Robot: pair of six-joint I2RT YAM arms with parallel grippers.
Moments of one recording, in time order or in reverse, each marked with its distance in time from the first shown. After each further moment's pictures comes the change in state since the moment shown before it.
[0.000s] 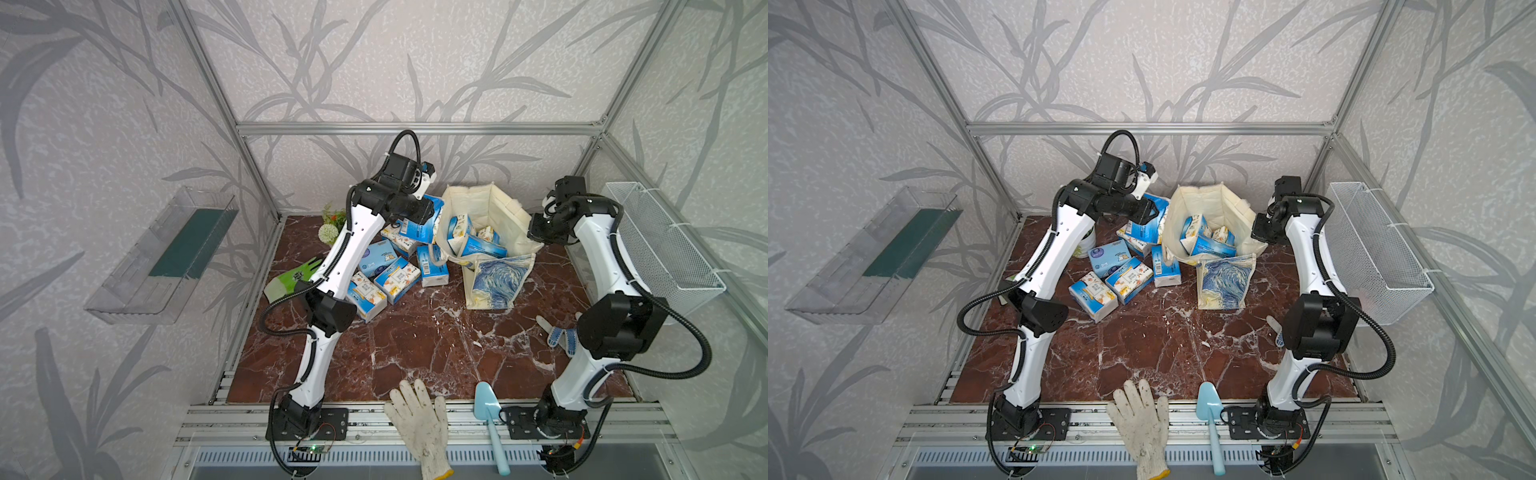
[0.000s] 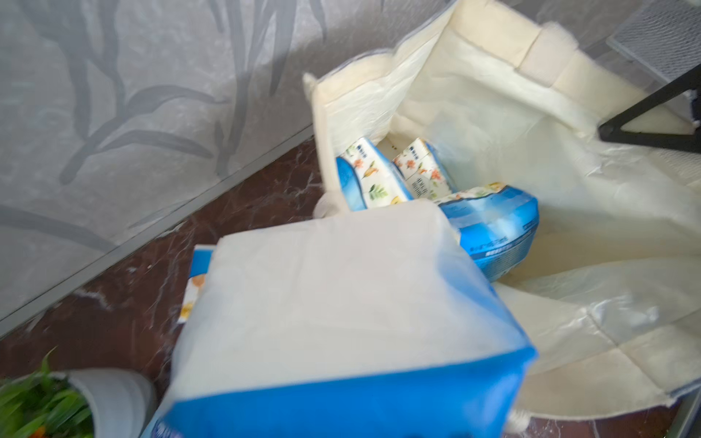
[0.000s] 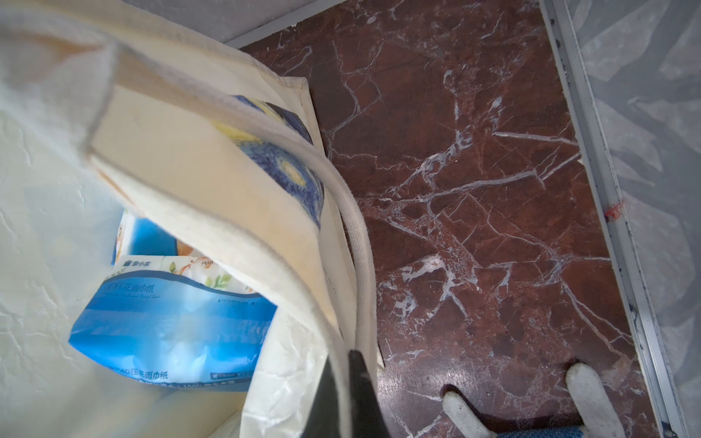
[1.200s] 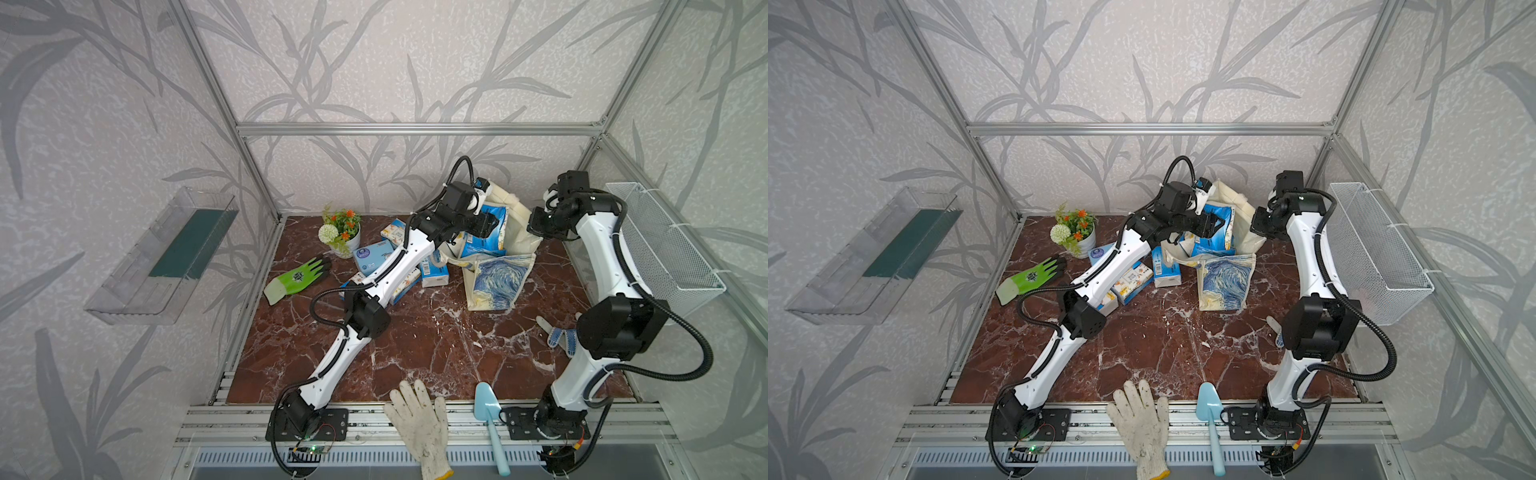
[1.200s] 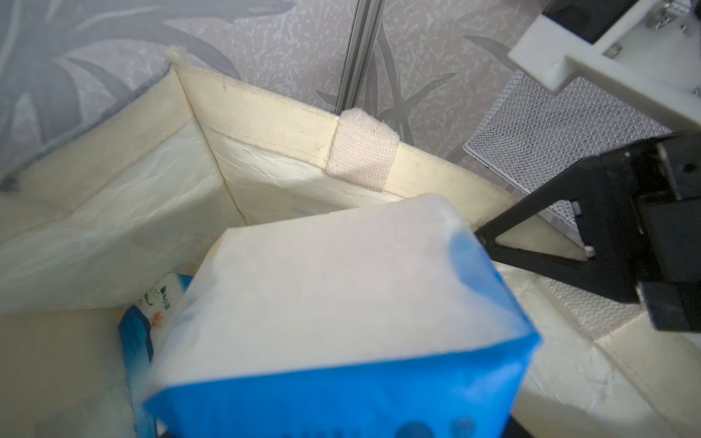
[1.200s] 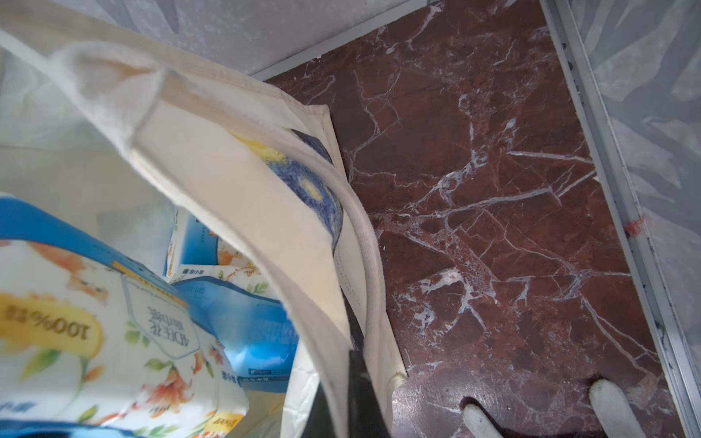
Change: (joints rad) left arm -0.207 0.280 0.093 0.449 0.033 -0.182; right arm 0.008 0.007 0.072 -0.003 -0.038 0.035
